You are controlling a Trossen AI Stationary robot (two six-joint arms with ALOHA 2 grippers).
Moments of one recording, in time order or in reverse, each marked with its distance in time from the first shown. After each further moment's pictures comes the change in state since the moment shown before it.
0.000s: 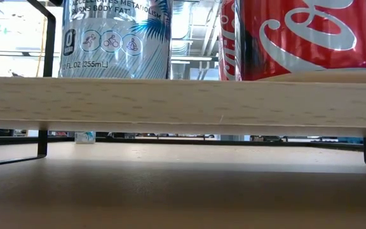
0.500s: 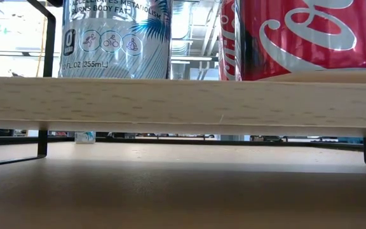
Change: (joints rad) left arm 0.000 0.031 0.000 0.000 0.101 -0.058; right arm -0.086 -0.014 0.000 -0.005 0.002 -0.061
